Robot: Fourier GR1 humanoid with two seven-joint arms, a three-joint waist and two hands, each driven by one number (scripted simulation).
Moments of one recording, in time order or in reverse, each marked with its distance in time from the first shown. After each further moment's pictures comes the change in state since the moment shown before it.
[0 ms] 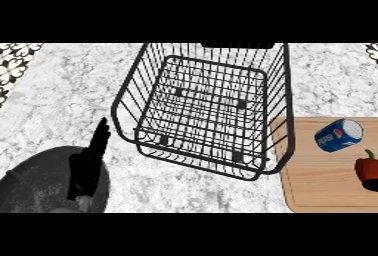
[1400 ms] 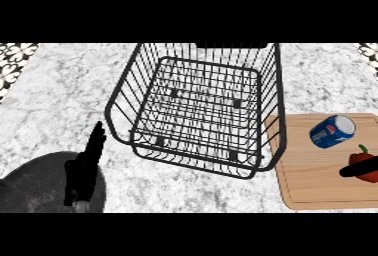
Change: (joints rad) left arm 0.041 -0.017 0.031 -0.020 -0.027 -0.004 -0.013; right arm -0.245 0.170 0.035 0.377 -0.097 0.217 -0.034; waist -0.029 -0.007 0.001
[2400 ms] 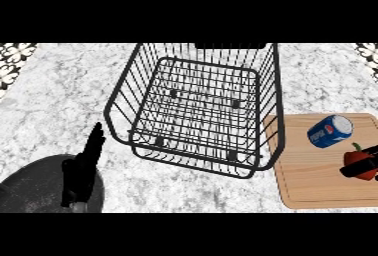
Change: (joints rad) left arm 0.015 -0.013 0.029 -0.019 -0.019 -0.040 0.034; right arm -0.022 0.102 -0.055 0.140 0.116 0.032 -0.102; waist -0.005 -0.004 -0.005
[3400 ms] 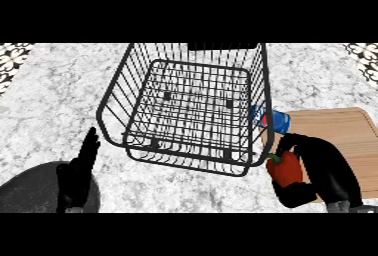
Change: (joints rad) left arm 0.039 -0.009 0.029 -0.011 -0.010 0.003 -0.002; right arm 0.045 0.079 0.331 -0.691 0.165 0.068 -0.317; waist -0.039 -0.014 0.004
